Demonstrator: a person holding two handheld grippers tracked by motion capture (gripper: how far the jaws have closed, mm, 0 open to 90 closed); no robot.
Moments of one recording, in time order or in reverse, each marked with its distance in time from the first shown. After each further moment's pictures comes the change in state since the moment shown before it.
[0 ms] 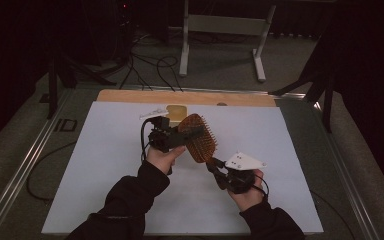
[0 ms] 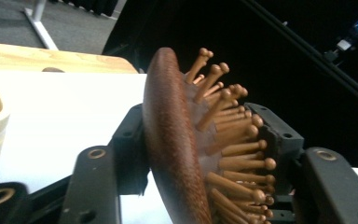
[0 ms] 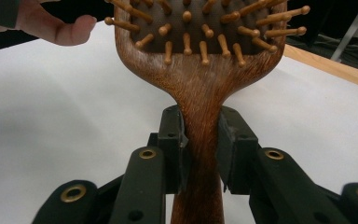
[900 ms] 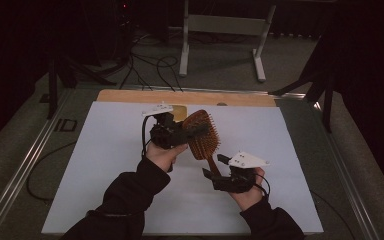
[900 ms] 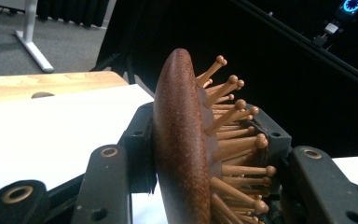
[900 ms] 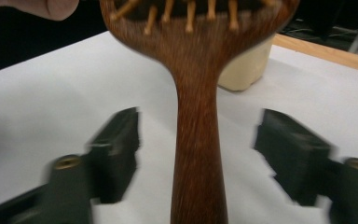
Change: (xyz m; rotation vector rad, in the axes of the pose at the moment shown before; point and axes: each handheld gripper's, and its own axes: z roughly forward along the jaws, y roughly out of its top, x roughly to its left) left arm -0.026 0.018 -0.005 0.000 -0.017 0.123; right arm -0.007 -0.004 0.000 -0.016 0.053 0.065
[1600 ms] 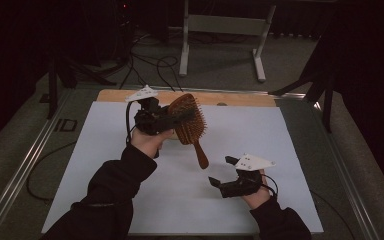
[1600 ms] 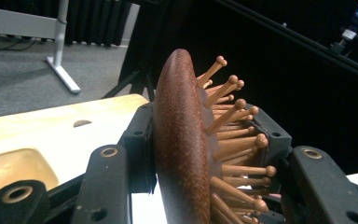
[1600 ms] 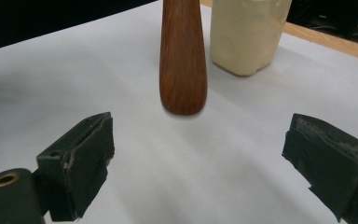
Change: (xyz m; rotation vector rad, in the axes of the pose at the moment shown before) left arm 0.013 0.037 -0.029 -0.039 0.073 0.073; right arm -0.018 -0.015 -0.009 0.035 0.070 -0.055
